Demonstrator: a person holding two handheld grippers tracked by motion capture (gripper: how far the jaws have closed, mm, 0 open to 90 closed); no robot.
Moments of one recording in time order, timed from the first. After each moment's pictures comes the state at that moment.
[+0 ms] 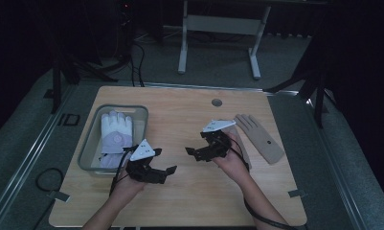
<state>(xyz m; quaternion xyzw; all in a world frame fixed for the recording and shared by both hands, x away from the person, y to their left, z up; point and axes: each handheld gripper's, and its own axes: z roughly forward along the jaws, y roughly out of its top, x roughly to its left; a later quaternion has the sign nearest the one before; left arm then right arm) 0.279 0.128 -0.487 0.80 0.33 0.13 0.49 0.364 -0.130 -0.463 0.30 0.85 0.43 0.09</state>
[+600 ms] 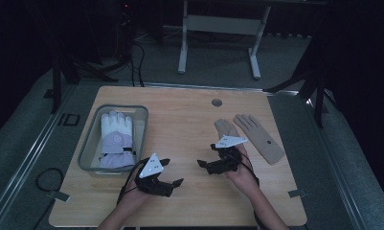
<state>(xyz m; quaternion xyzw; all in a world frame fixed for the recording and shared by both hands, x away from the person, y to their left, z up) 0.265 0.113 -0.526 0.80 0.29 0.15 0.50 0.346 -0.170 -0.509 0.29 0.85 0.44 0.10</state>
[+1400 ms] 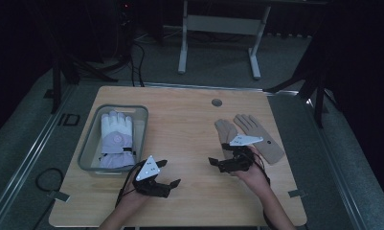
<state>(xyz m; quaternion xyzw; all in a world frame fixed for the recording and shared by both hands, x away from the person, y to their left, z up) 0.266 0.119 -0.540 0.80 0.29 0.15 0.51 0.348 -0.205 -0.500 0.32 0.83 0.45 0.10</state>
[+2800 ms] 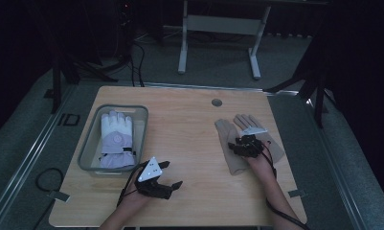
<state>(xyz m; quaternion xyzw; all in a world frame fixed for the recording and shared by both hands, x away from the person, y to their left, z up) 0.265 0.113 -0.542 0.80 0.28 0.14 0.51 0.417 -0.255 -0.552 0.42 0.82 0.35 0.18</state>
